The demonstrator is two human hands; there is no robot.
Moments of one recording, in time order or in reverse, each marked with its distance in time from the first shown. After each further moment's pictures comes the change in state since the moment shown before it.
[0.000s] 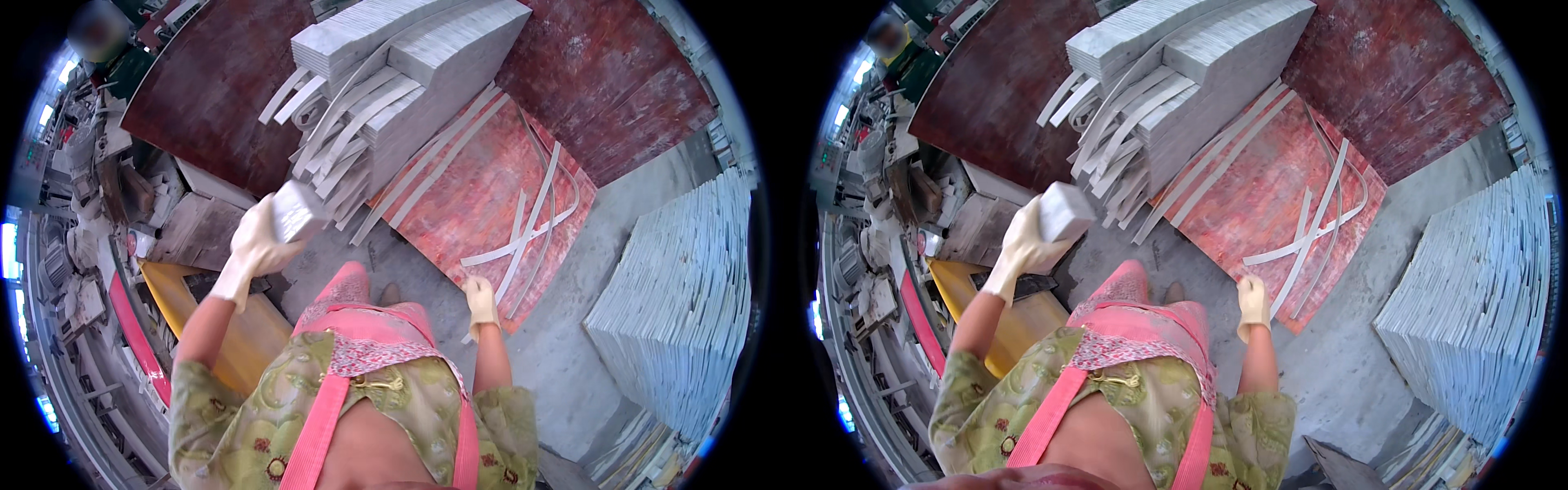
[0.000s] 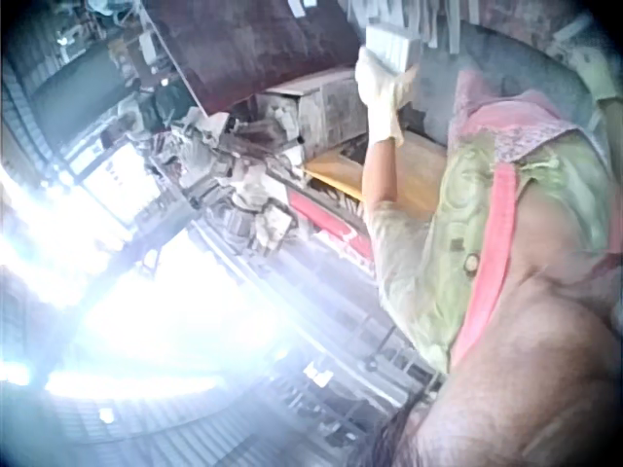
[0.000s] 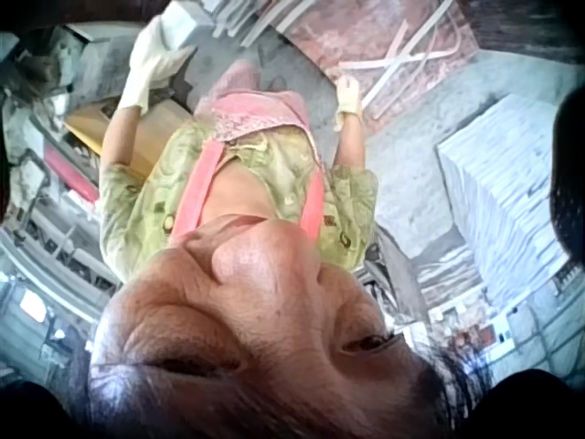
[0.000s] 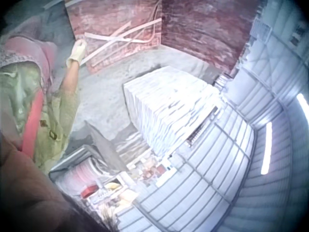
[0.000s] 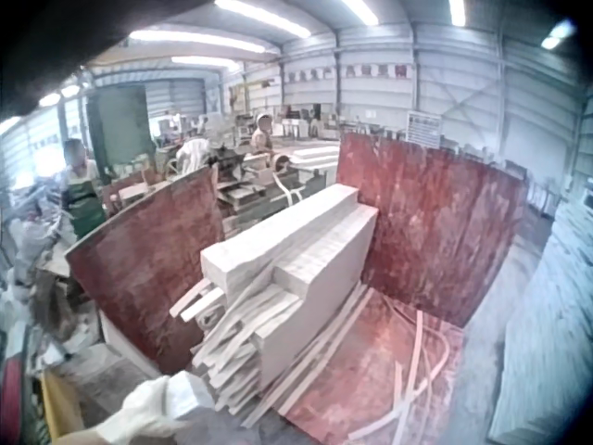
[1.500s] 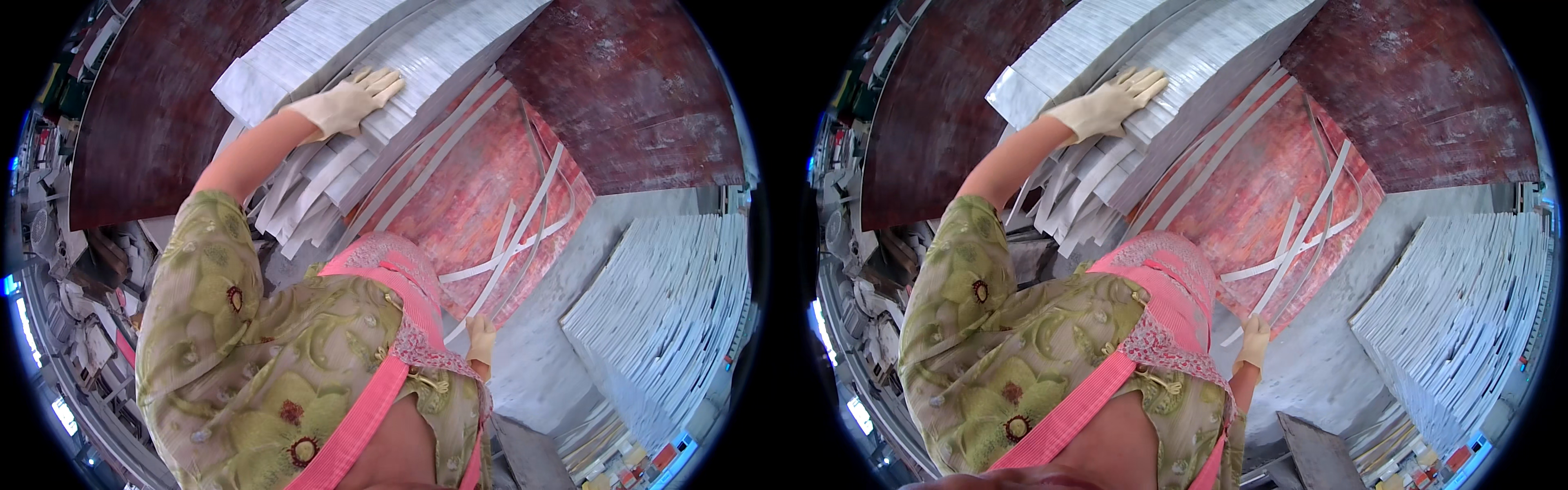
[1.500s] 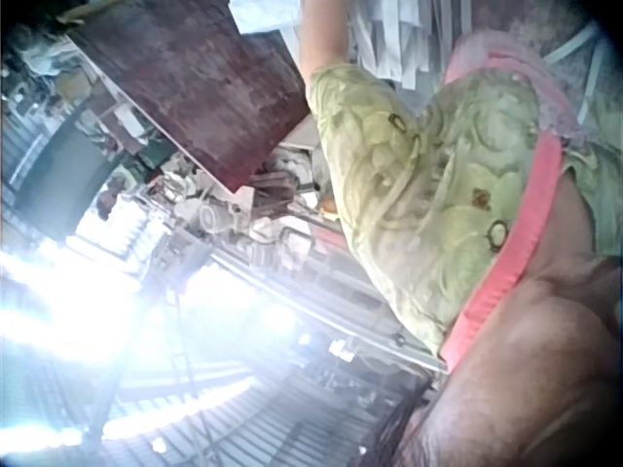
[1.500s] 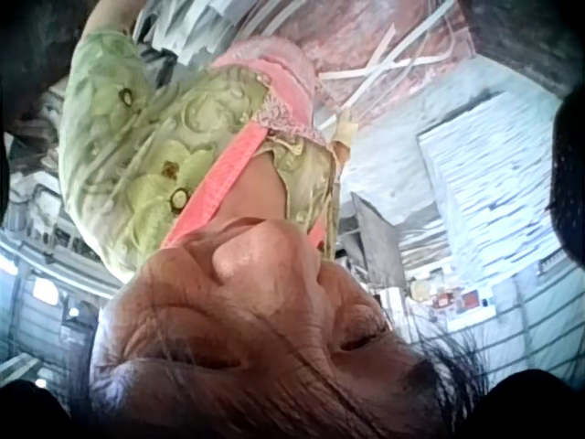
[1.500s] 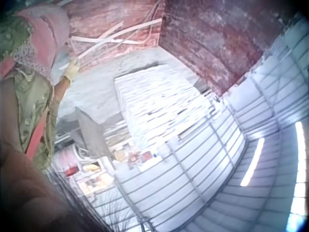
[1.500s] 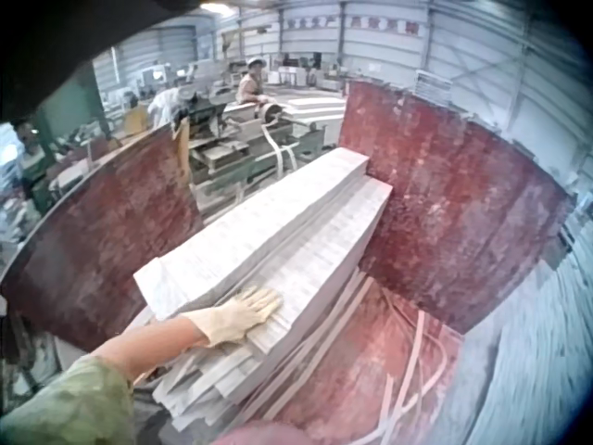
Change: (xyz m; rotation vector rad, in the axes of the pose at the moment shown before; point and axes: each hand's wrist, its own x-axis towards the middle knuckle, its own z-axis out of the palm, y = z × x) left_hand 0.472 0.139 0.101 0.604 -0.241 0.951; right_hand 0.046 -0.025 -0.065 0.472 0.385 0.542
